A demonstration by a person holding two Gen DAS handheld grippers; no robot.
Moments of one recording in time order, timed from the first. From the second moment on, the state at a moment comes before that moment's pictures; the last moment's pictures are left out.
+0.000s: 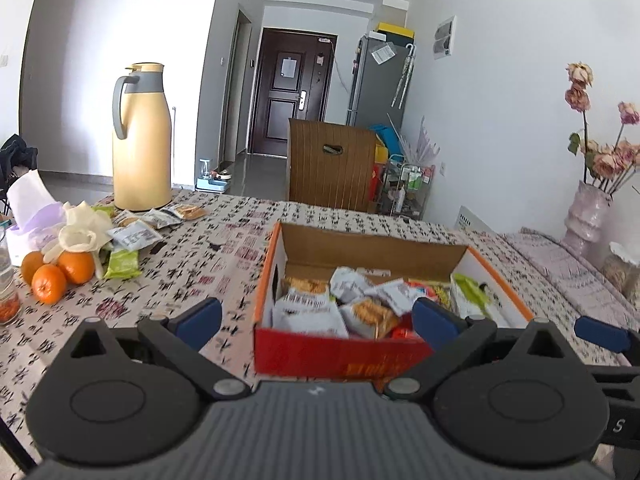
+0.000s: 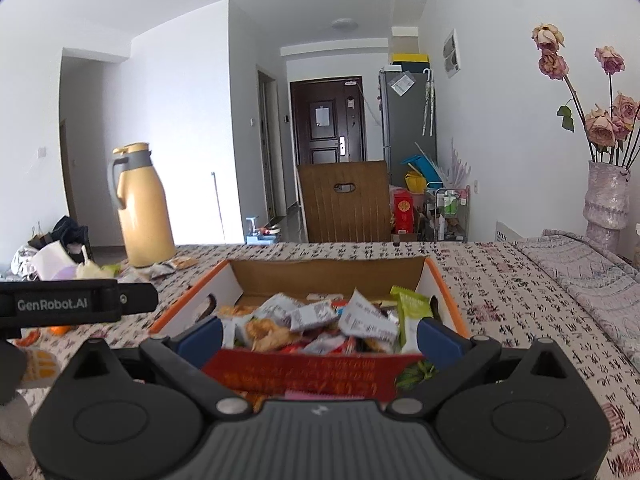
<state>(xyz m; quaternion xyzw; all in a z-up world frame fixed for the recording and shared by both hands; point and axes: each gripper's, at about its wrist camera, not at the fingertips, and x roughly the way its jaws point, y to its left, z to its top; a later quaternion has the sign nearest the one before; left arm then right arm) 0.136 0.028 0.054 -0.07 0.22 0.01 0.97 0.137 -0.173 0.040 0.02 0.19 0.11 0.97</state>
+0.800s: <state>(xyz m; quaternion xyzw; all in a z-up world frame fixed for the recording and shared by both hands) 0.066 0.066 -0.016 -0.07 0.30 0.00 0.95 0.067 -0.153 -0.024 -0.01 0.29 0.14 0.95</state>
